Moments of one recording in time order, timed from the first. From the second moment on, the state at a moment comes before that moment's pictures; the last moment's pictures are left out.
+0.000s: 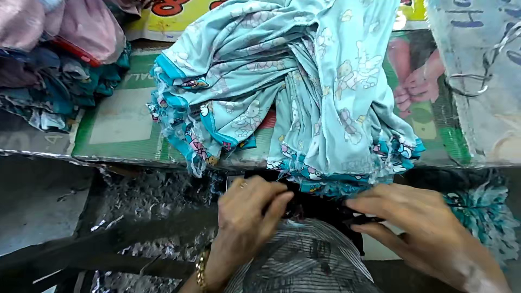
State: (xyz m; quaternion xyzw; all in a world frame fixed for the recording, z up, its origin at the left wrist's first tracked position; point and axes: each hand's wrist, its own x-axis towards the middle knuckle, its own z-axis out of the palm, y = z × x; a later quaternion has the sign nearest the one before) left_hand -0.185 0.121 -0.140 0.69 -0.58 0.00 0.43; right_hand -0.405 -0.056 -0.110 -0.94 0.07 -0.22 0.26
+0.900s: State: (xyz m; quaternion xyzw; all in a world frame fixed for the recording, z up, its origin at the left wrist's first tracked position) left_hand -0.206 0.049 -0.102 0.37 -0.32 -0.36 0.80; right_hand -0.372 -0.050 -0.110 -0.86 0.16 -0.41 0.27
